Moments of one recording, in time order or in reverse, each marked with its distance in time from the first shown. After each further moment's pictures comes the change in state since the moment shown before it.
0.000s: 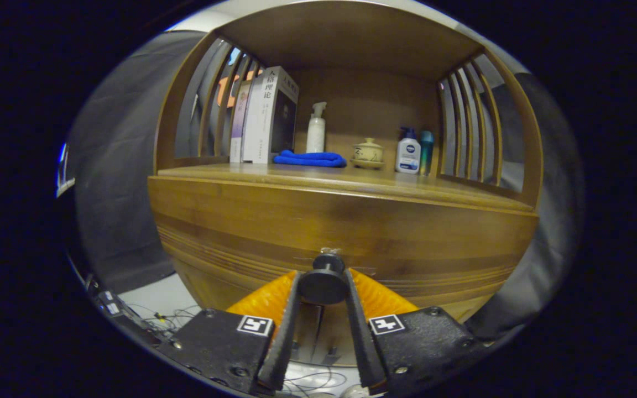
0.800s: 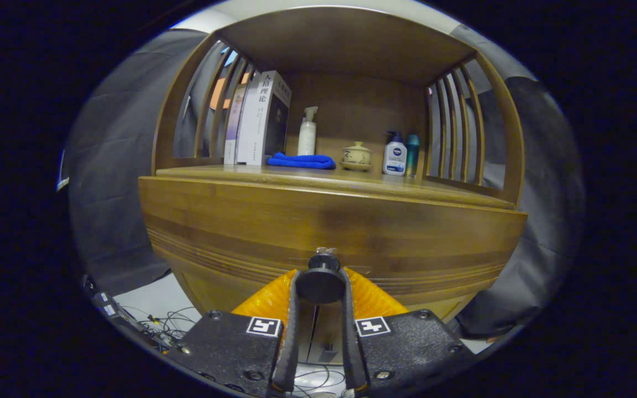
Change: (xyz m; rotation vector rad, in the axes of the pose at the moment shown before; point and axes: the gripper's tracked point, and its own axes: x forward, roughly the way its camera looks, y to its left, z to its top) arm -0.025 0.003 -0.007 0.027 -0.022 -0.027
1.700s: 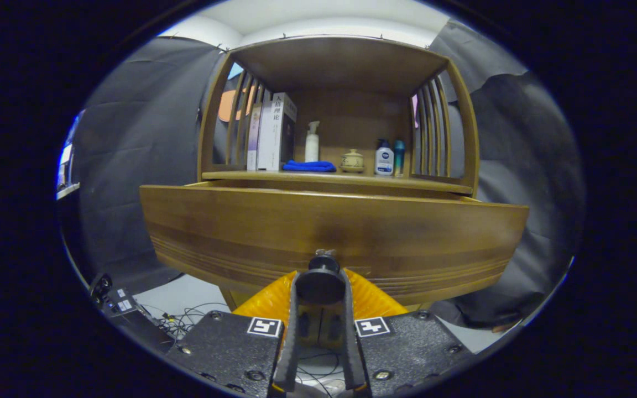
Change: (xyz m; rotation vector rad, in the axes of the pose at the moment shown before) arm -0.111 0.008 -0.033 0.044 -0.028 0.024
